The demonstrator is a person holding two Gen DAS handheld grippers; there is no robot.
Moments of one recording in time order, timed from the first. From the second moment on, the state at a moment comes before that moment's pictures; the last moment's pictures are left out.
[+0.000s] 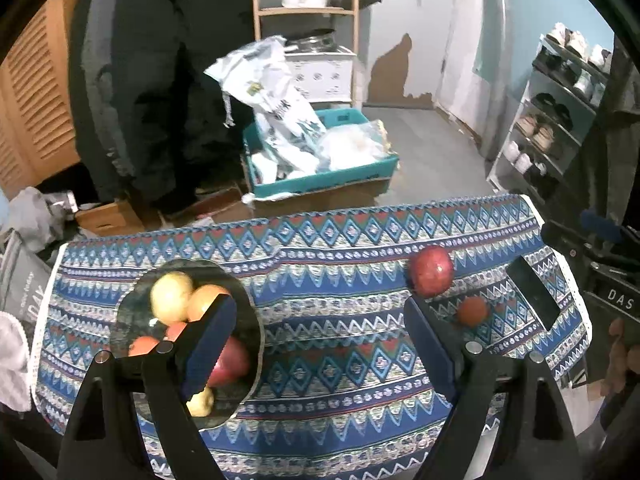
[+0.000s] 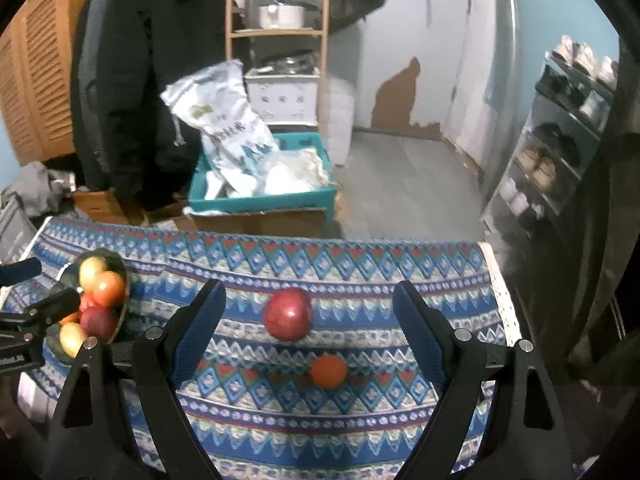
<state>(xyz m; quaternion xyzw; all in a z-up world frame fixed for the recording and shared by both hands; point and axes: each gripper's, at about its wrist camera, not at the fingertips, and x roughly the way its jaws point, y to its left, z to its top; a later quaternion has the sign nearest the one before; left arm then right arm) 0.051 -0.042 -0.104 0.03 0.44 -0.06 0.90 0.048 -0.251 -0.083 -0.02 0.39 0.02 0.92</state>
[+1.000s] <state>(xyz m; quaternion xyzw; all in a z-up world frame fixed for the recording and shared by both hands) 0.100 -0.072 -0.216 0.02 0.52 -0.05 0.85 0.086 -0.283 -0.250 -0.02 0.54 0.02 0.84</state>
